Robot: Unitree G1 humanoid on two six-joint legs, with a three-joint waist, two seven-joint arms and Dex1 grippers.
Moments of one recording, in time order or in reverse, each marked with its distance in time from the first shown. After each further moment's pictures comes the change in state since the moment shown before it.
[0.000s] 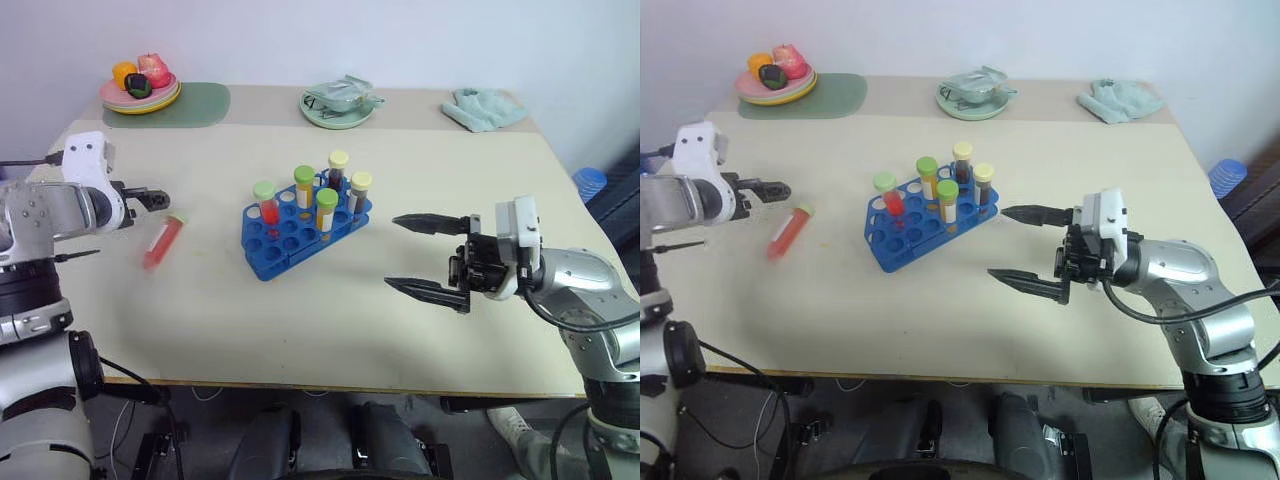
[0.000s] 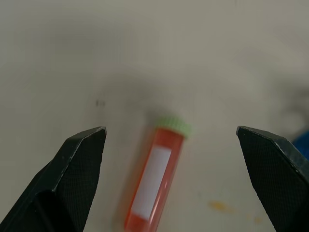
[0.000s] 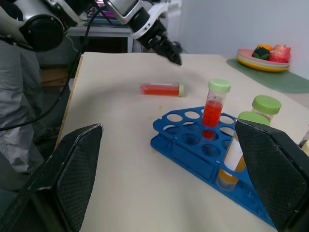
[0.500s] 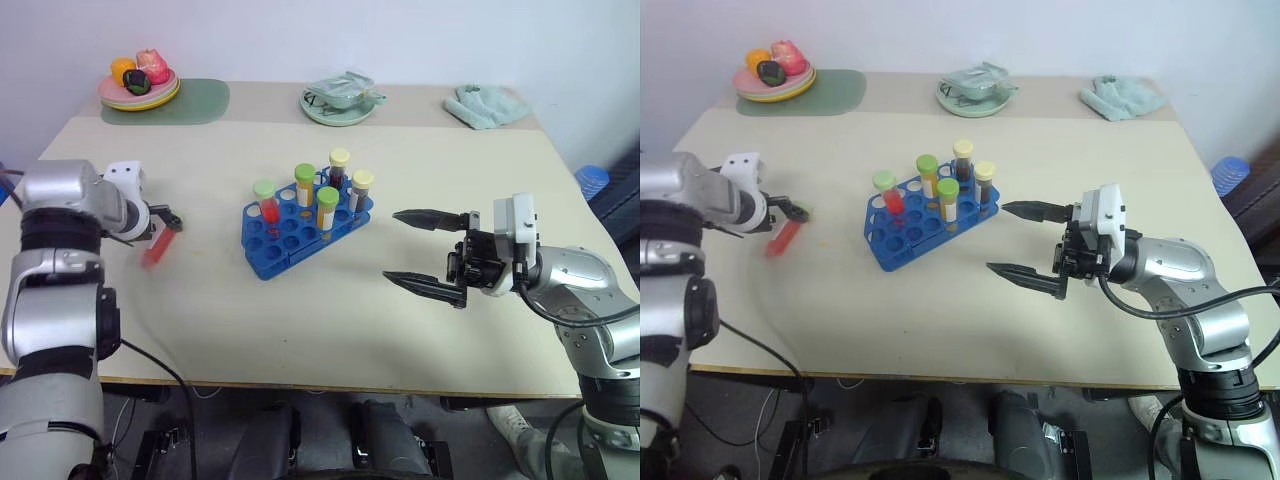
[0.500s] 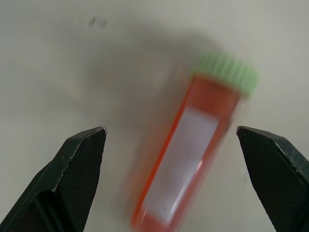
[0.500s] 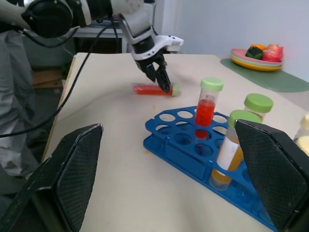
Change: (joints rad) left arm -0.321 -0.105 -0.280 0.736 0.277 -0.263 -0.128; right arm 0.006 0.011 -0.025 -0.004 -0.006 0.000 -0.033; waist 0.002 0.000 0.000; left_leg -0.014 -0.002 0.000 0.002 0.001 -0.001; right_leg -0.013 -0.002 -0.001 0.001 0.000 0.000
